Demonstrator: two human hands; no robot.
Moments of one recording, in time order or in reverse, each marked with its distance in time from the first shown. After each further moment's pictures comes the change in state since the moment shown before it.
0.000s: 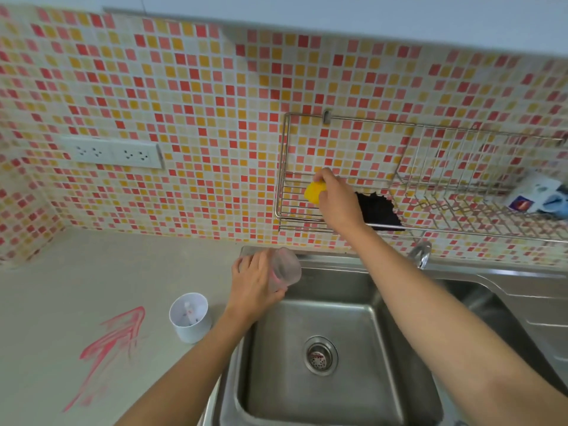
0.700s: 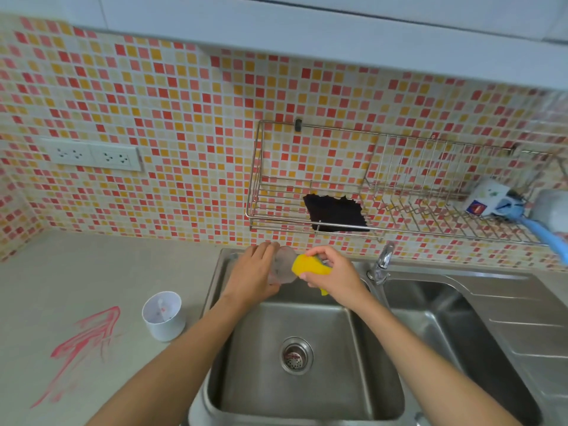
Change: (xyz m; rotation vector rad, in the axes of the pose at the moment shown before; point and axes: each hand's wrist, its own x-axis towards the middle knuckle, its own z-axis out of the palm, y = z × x) left_hand 0.015 0.065 -0.018 0.021 -0.108 0.191; right_hand -0.133 0.070 -0.022 0.529 -0.254 0.201
